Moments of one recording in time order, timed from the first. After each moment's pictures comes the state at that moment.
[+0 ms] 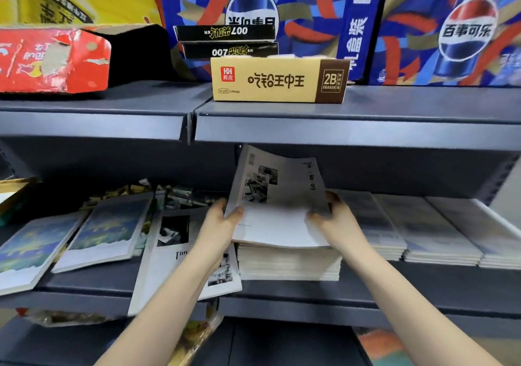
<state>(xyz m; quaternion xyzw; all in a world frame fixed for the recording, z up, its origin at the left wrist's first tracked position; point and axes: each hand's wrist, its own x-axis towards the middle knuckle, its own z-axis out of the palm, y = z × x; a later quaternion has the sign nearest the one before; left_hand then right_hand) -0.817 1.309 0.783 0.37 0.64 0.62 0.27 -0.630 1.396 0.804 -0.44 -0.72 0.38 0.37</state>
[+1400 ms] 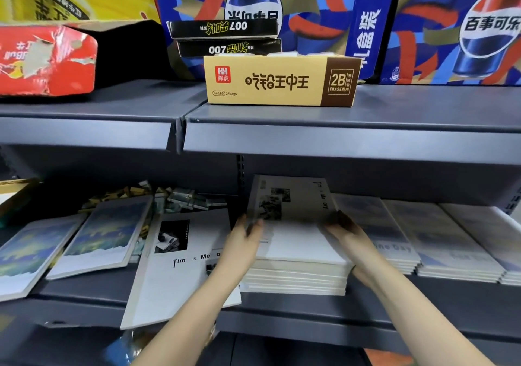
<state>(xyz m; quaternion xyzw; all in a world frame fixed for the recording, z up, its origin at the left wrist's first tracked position) -0.798 1.344 0.752 0.41 0.73 0.50 0.22 -0.619 1.441 0.762 -0.42 -0.59 0.59 0.37</state>
